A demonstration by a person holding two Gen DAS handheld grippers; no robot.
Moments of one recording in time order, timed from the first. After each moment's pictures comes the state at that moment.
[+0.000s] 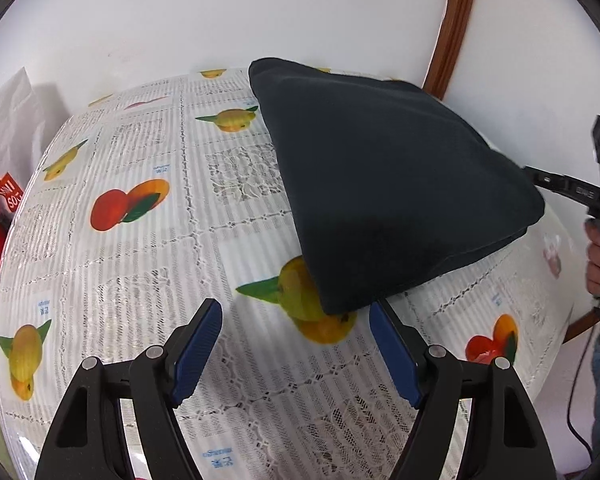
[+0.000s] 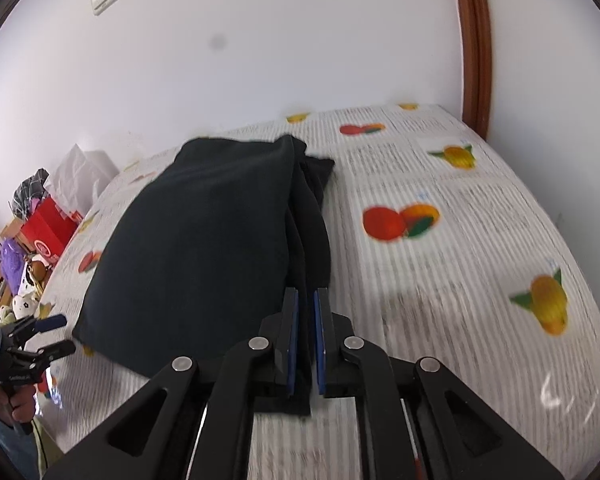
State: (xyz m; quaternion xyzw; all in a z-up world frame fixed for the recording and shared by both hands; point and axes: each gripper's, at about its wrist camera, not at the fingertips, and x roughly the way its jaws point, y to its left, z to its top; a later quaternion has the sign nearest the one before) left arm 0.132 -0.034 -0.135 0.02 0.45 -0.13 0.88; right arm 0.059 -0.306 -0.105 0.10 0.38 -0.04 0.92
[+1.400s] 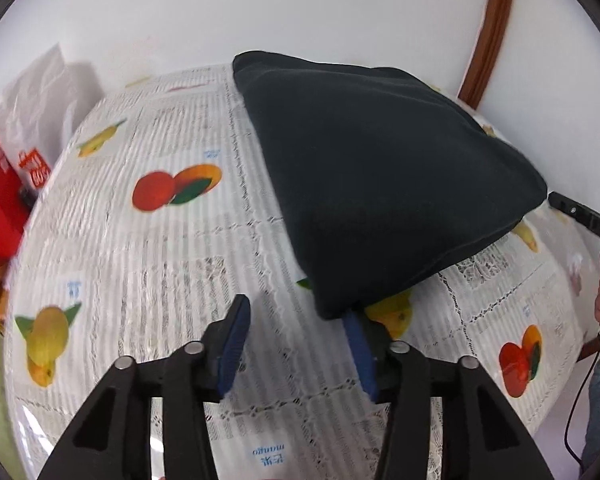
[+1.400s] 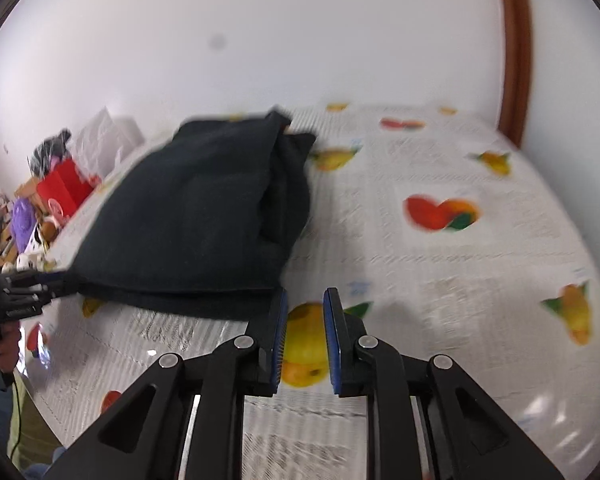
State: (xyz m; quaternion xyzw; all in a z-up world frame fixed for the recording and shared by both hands) left arm 0.133 -0.001 -0.135 -0.02 0.46 -0.09 0.88; right arm 0.063 -0.286 -0.114 0.05 0.35 0.00 0.93
